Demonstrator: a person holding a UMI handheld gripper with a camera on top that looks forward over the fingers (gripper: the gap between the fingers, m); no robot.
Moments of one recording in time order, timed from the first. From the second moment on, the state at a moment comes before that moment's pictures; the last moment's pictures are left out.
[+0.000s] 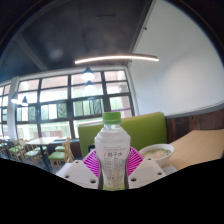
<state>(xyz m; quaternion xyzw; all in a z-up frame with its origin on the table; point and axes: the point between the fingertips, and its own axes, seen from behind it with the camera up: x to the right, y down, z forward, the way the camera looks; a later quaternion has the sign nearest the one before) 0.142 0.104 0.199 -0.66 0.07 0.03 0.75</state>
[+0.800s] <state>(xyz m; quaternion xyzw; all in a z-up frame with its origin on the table) 0.122 0.131 0.090 -0.72 0.03 -0.02 0.69</state>
